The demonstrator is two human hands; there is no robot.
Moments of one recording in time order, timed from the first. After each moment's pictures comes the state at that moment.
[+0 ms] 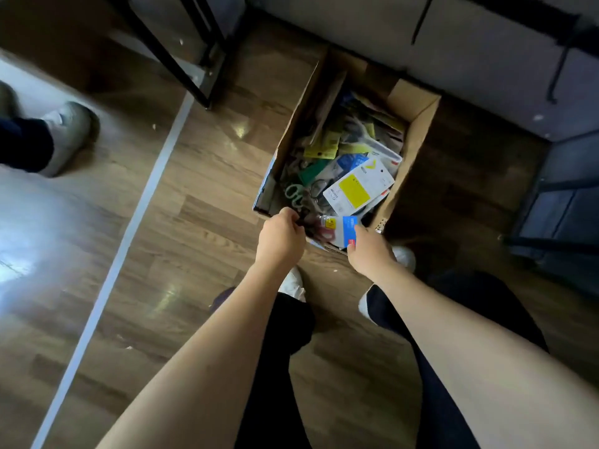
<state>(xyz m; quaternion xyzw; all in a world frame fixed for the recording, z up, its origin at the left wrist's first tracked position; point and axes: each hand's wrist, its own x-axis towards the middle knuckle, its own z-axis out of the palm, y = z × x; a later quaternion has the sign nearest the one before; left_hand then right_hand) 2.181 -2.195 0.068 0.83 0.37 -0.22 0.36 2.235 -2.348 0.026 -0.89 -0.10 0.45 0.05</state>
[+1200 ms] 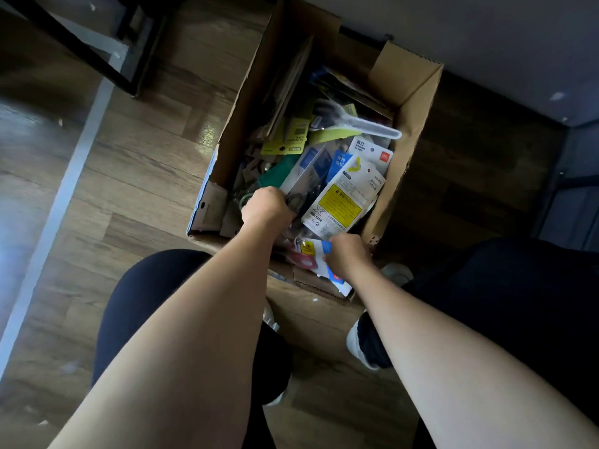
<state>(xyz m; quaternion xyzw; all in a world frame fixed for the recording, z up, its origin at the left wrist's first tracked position) 2.280 -2.201 -0.113 0.84 0.32 -0.34 0.27 2.270 -2.355 -0.120 -0.88 -0.05 0.46 0.04</state>
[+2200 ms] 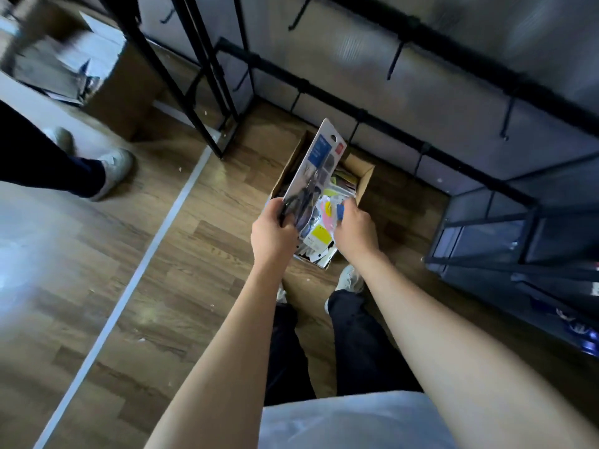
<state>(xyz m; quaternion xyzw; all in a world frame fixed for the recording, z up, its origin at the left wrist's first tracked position) 2.191 -2.206 0.362 0.76 0.44 -0.01 0.47 2.265 -2.317 0.356 -0.94 -0.10 0.29 0.15</state>
